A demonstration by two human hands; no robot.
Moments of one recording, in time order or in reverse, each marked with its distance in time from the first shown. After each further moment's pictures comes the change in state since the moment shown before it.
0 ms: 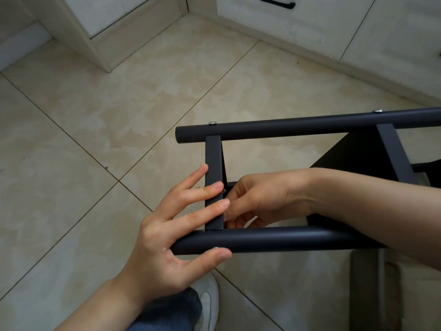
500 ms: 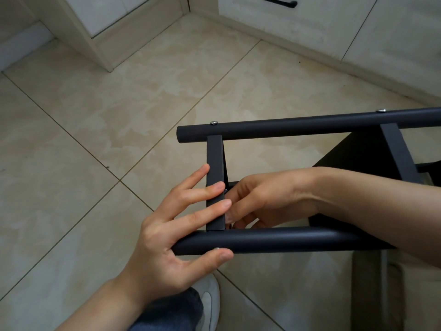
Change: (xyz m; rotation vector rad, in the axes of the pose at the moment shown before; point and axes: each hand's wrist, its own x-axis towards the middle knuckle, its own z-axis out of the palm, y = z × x) left_hand 0.000 -0.002 0.000 0.000 0.002 0.002; right_hand -0.001 0.003 -0.003 0.057 -0.099 -0.059
